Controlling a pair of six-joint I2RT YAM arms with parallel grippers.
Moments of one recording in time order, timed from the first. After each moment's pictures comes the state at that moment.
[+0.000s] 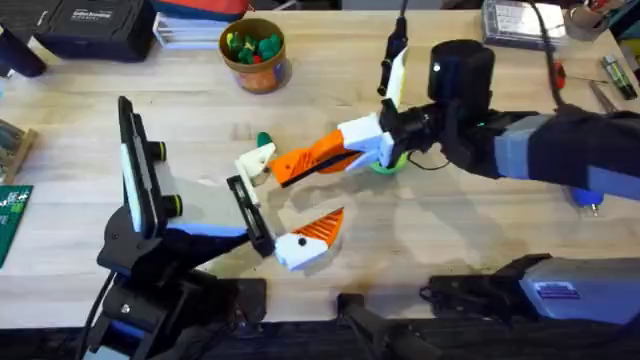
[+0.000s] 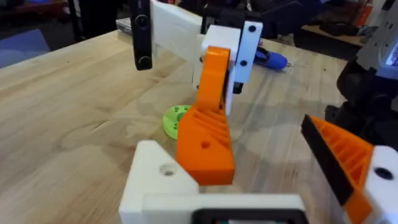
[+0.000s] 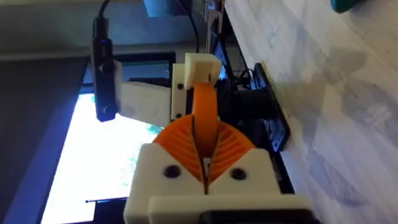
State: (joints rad) left arm -0.32 0.01 0.01 -0.07 0.79 -0.08; right arm 0.41 1.51 0.62 0.41 -1.37 1.08
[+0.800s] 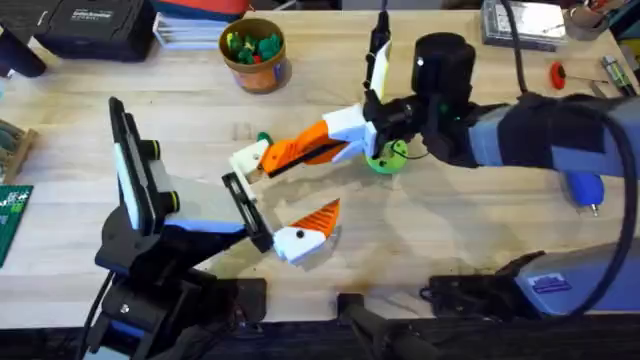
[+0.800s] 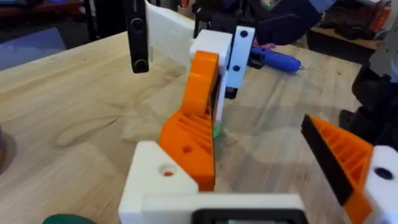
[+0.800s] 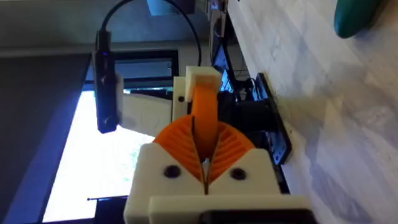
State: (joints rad) left arm -0.31 0.01 0.01 -0.07 0.76 -0.09; right arm 0.45 1.64 0.68 0.59 -1.35 1.19
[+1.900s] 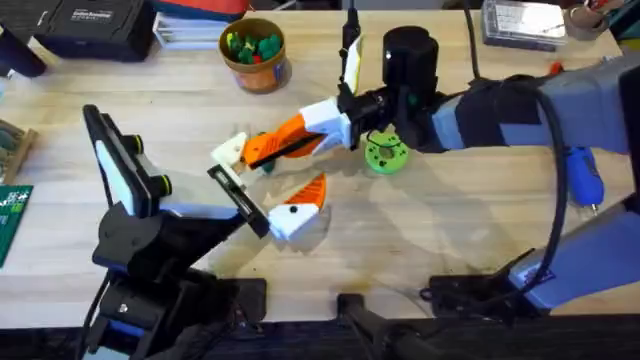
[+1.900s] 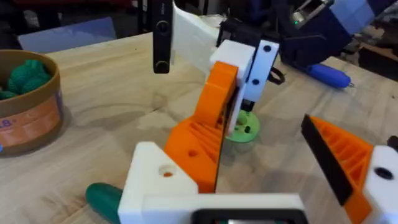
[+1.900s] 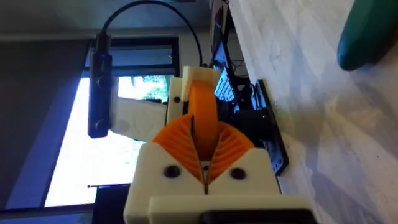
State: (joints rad) left arm -0.28 0.02 0.01 -0.07 0.60 -0.14; right arm 0.51 1.82 0.82 0.67 -1.37 1.22
